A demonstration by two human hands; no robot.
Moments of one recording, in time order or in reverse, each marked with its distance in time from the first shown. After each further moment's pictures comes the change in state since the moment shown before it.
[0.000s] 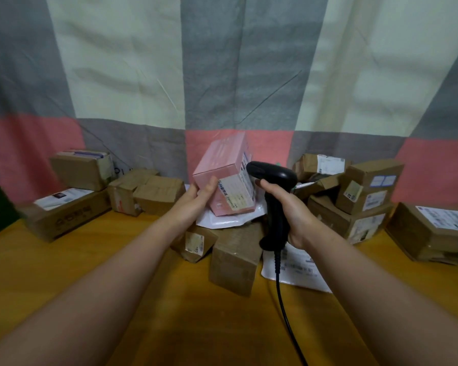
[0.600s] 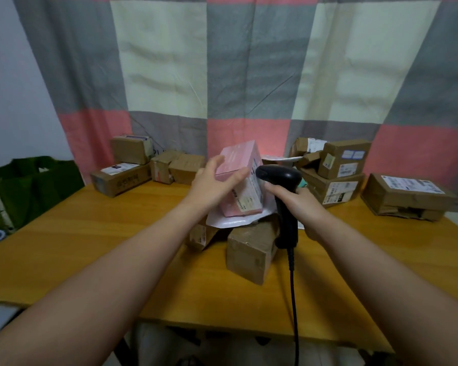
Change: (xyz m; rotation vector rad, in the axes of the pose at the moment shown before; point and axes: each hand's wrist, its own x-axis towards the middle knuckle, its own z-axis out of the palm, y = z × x) left_hand -0.169 0.074 0.033 0.324 0.235 0.076; right_hand -0.172 0.015 0.016 -0.469 0.141 -0.119
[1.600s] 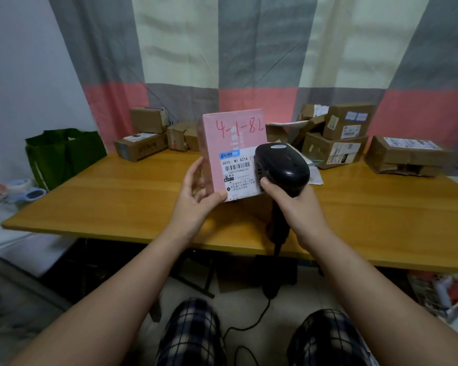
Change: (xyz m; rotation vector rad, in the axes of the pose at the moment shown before) left_hand -0.169 -0.052 -0.014 -0.548 0.097 0.089; right_hand -0.151 0.029 0.055 0.244 0.084 -0.411
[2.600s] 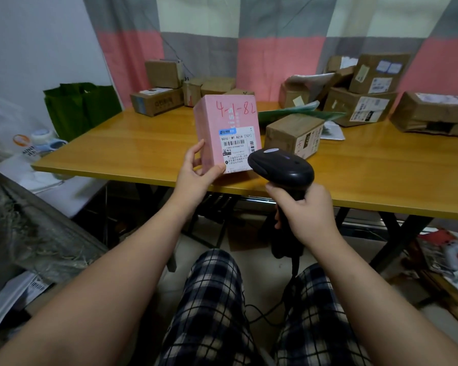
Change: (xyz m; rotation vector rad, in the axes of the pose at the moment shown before) left_hand -0.051 -0.038 -0.038 0.086 0.106 -0.154; right_hand -0.101 0.026 0.022 -0.204 -0.035 0.080
